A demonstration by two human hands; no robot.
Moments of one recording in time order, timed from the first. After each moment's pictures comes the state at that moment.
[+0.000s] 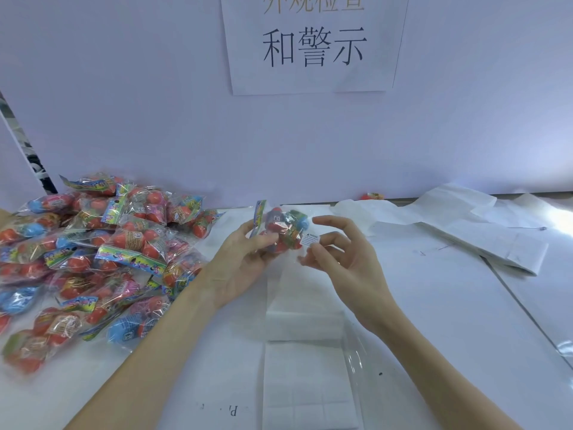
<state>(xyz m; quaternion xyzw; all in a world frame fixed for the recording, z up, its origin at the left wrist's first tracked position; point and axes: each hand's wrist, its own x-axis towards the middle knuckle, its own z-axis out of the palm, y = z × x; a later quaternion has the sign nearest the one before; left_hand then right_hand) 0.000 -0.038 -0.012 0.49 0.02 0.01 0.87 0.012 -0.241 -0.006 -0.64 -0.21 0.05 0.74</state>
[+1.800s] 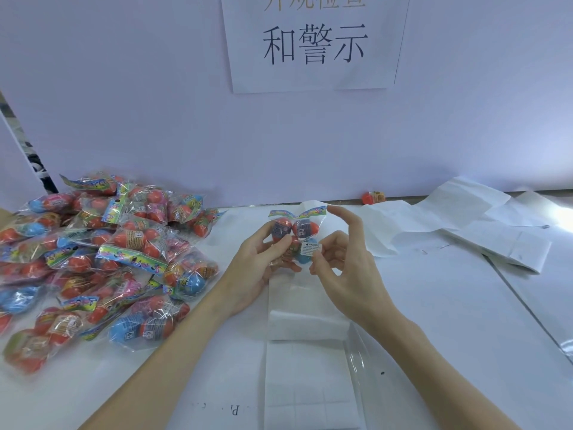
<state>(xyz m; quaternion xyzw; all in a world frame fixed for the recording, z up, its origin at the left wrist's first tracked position) -0.001 -0.055 -0.031 0.60 -0.04 0.03 0.80 0.015 -0.242 -0.020 -0.75 -0.28 -0.06 0.60</state>
